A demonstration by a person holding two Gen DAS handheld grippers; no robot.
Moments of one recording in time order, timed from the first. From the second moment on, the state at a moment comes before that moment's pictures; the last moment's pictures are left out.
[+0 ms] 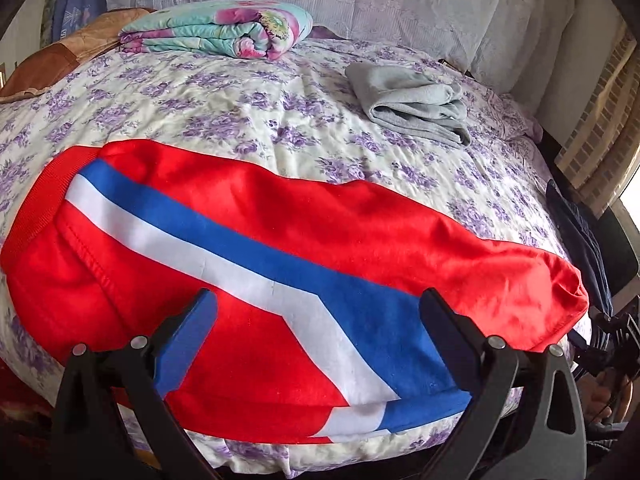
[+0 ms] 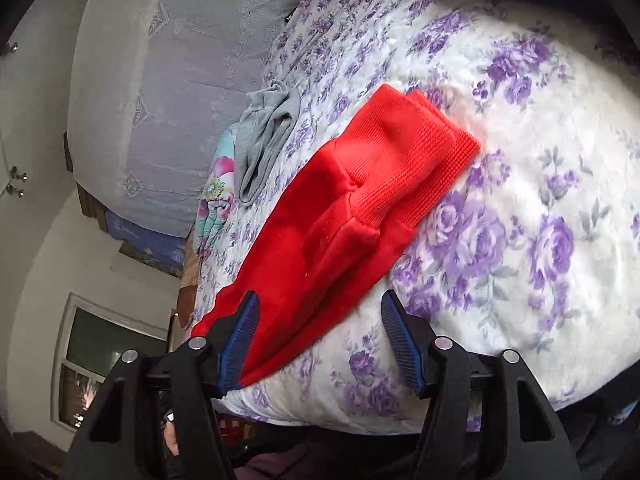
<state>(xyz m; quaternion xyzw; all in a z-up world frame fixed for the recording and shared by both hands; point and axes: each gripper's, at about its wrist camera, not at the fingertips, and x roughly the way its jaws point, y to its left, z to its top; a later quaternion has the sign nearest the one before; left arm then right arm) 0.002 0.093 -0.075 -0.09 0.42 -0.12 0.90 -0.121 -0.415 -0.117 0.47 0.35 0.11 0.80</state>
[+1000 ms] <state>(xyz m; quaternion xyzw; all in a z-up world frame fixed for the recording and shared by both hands) -0.020 0.140 -0.070 -0.12 0.41 -0.07 0.90 -0.076 -0.076 -0.061 -0.25 0.28 0.26 0.89</state>
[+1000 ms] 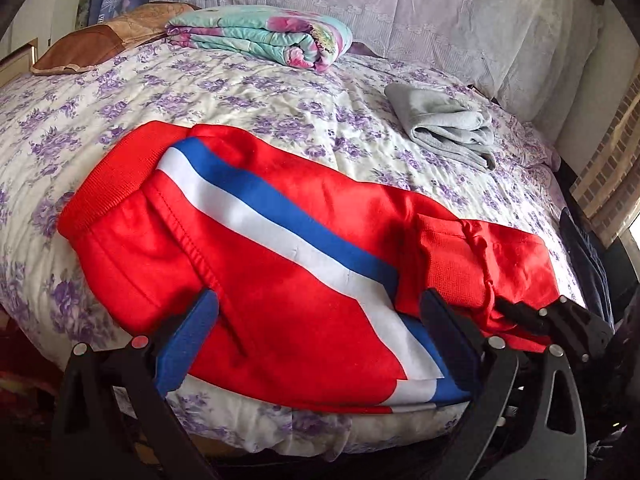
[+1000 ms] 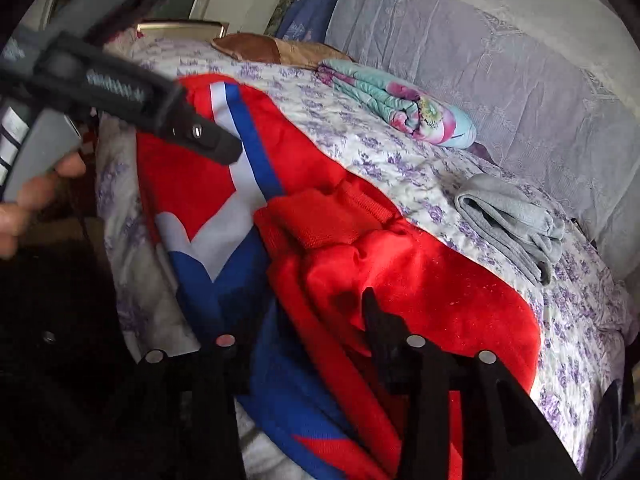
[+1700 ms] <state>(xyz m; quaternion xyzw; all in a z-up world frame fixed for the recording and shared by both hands) -0.053 0.218 -0.058 -0.23 0.42 -0.02 0.88 -0.085 -0.116 -0.032 -0.15 0.27 0.33 0.89</state>
